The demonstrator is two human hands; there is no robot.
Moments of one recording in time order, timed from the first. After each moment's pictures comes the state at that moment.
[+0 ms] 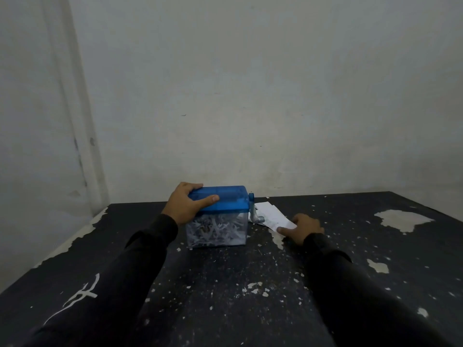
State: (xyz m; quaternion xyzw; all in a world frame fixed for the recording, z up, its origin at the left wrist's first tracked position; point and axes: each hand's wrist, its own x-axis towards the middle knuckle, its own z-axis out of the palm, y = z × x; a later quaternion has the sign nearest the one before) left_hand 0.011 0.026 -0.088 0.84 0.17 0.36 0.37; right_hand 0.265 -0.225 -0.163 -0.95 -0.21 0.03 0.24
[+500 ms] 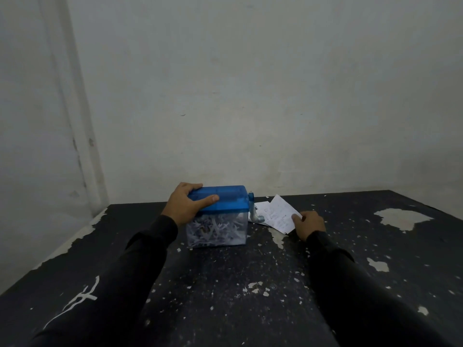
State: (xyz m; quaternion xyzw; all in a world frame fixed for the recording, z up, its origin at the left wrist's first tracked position) left_hand 0.010 0.025 -0.088 0.83 0.17 0.36 0.38; right_hand 0.262 -0.231 -0.160 -0.88 -0.17 -0.02 0.43
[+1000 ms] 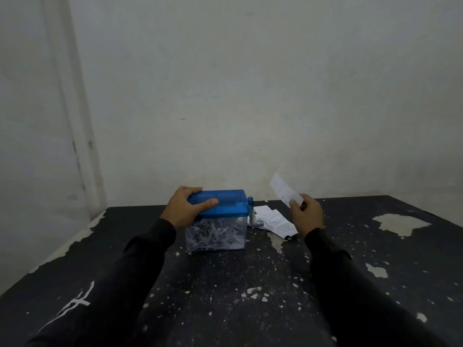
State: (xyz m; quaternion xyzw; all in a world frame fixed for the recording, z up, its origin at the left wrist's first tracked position) left_hand 0.007 0.023 -0.085 0.84 0.17 0.34 0.38; right_hand 0.233 -0.231 -0.122 -0.74 -0.25 -0.13 0.61
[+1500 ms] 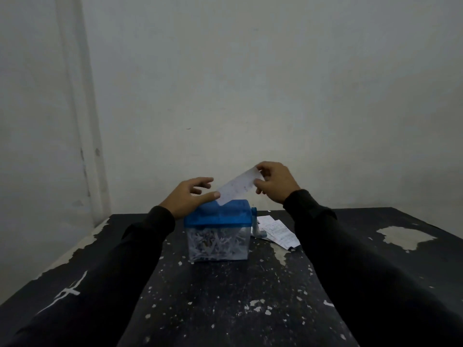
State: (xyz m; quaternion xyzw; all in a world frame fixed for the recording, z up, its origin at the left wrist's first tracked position) left_hand 0.003 0.024 -0.029 0.86 0.11 0.31 0.39; right_hand 0.190 -0.179 0.005 -0.73 -0.50 -0.12 0.45
